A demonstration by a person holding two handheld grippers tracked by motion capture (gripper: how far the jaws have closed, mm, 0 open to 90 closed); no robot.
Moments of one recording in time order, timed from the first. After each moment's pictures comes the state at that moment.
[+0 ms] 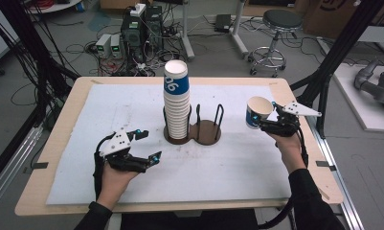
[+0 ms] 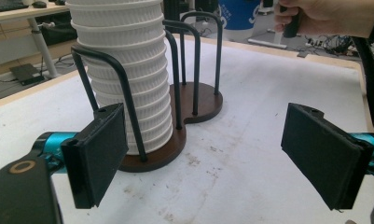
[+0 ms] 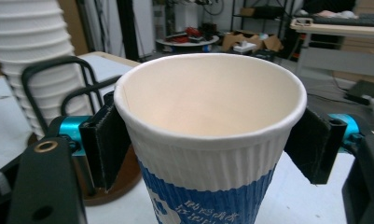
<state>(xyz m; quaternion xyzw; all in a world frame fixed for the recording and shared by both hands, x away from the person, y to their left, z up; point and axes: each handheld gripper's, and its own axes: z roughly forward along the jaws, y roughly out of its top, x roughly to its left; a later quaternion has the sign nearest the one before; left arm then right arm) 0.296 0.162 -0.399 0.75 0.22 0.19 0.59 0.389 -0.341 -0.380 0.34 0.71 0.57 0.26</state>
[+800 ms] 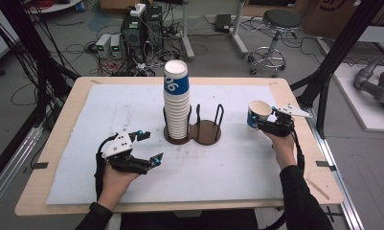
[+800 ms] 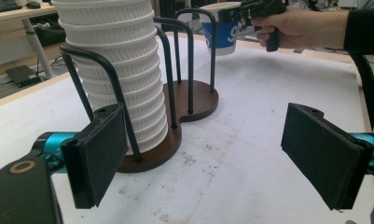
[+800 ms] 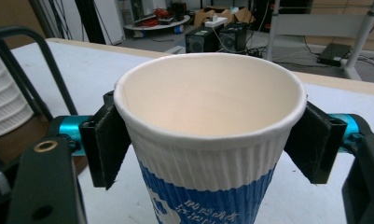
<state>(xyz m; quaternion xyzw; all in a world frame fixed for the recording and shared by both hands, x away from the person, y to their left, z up) 0.294 0.159 -0.401 0.76 0.21 0.19 0.58 0.416 -0.350 -0.422 0.42 0.69 0.53 0.26</state>
